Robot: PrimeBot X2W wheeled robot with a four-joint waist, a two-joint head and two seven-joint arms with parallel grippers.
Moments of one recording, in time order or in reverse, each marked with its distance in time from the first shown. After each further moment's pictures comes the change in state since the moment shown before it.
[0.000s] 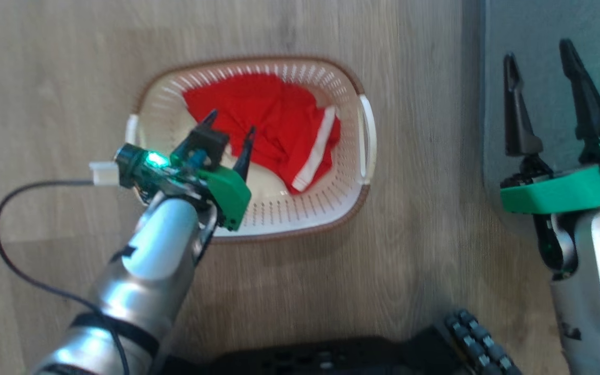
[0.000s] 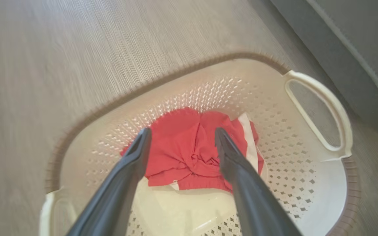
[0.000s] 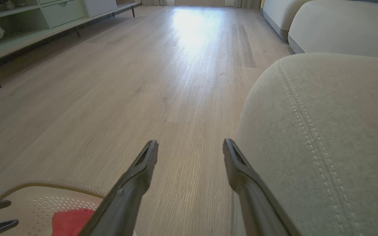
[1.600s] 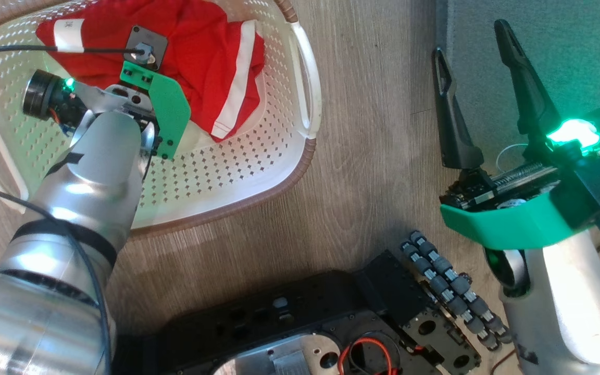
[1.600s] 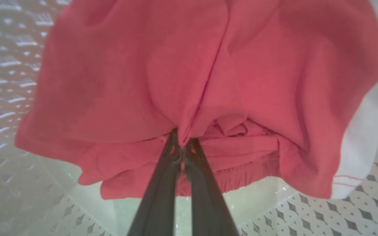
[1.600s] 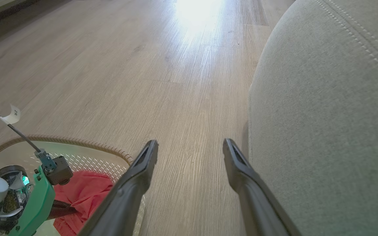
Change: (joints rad) left arm -0.420 0.029 -0.095 0.482 -0.046 0.051 0.257; right arm 0.010 0.116 0.145 -0.220 -0.079 0.000 0.000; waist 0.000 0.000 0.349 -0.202
